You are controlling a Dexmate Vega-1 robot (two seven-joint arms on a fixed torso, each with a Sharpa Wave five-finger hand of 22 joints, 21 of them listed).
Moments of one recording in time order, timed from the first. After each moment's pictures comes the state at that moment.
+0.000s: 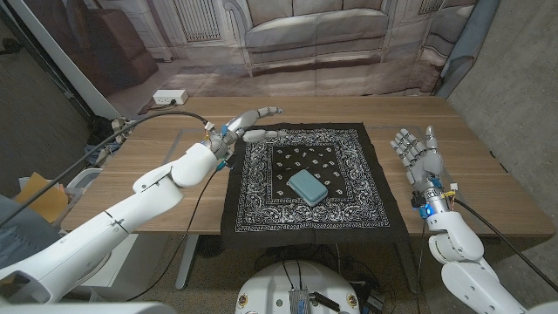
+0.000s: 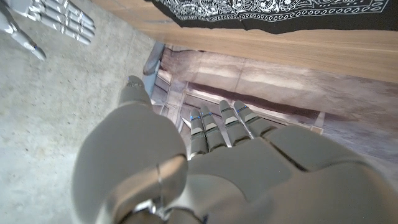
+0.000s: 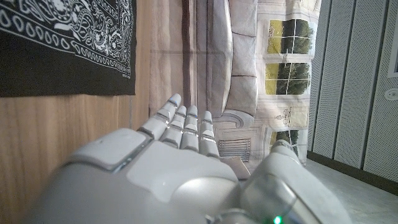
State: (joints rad) left arm 0.96 0.82 0.43 -1.92 0.08 -0.07 0.14; left_hand 0.89 0.05 0.02 -0.02 0.21 0.29 -0.03 0.22 0.20 0.31 -0.10 0.22 0.20 0.25 -0.04 0.20 0.18 0.14 -0.04 0.20 0.18; right arm -1.45 -0.56 -0.09 -1.74 0.78 0.58 0.01; right_hand 0.26 0.04 0.14 -0.04 0.20 0.25 0.08 0.20 0.19 0.22 0.13 0.22 0.18 0.16 0.06 0.19 0.18 0.23 -0.01 0.21 0.18
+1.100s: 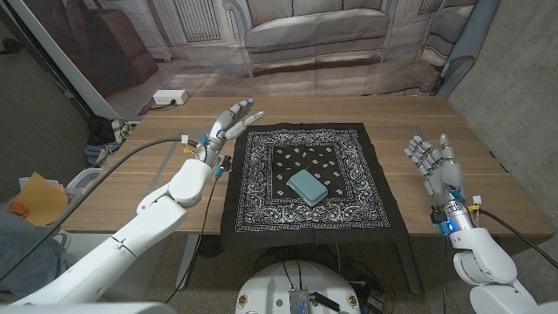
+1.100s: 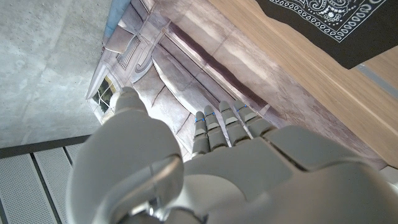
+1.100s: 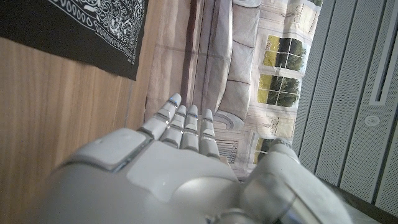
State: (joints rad) left arm 1.09 0.71 0.34 -1.89 -0.17 -0.12 0.33; left_hand 0.81 0.05 -0.02 0.02 0.20 0.24 0.02 0.20 0.20 0.27 -0.04 0.20 0.20 0.23 -0.04 0.19 0.18 0.15 -0.03 0.20 0.18; right arm -1.62 -0.61 0.01 -1.81 0.67 0.64 -0.02; right_hand 0.27 0.06 0.14 -0.05 0.20 0.26 0.06 0.20 0.19 0.24 0.11 0.22 0.18 0.19 0.04 0.19 0.18 0.25 -0.02 0.21 0.18
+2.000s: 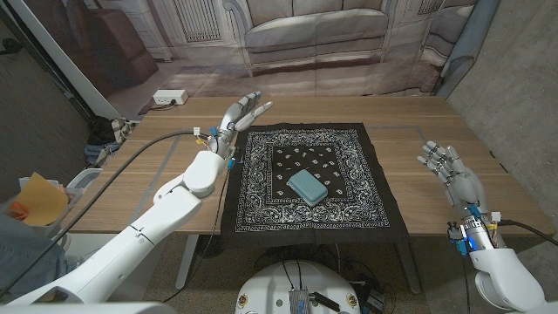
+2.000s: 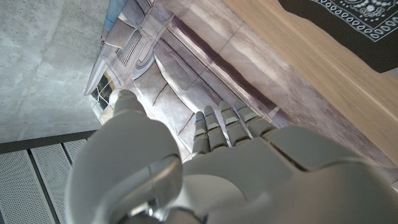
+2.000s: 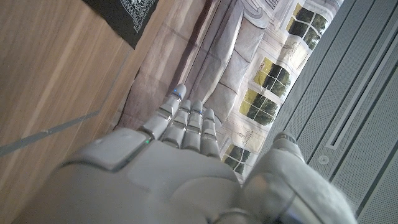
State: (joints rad) left arm 0.98 0.64 0.41 -1.86 -0.15 -0.06 0.35; left_hand 0.79 0.05 -0.03 0.03 0.20 0.24 0.02 0.20 0.20 0.27 -0.04 0.20 0.20 0.22 -0.04 0.19 0.18 0.14 -0.03 0.20 0.18; right arm -1.75 -0.57 0.14 -1.81 0.29 0.76 -0.18; right_hand 0.31 0.04 0.14 -0.09 0.20 0.26 0.02 0.20 0.19 0.29 0.04 0.22 0.18 0.26 -0.04 0.19 0.18 0.37 -0.04 0.23 0.18
